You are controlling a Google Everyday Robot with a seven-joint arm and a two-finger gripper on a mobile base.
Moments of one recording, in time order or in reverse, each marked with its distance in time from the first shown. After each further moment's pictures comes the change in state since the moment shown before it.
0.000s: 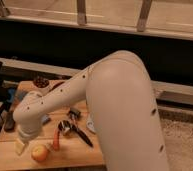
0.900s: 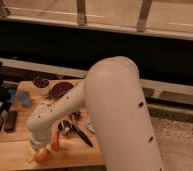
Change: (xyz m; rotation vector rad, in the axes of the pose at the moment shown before) arm 0.048 -0.022 0.043 -0.029 0.068 0.054
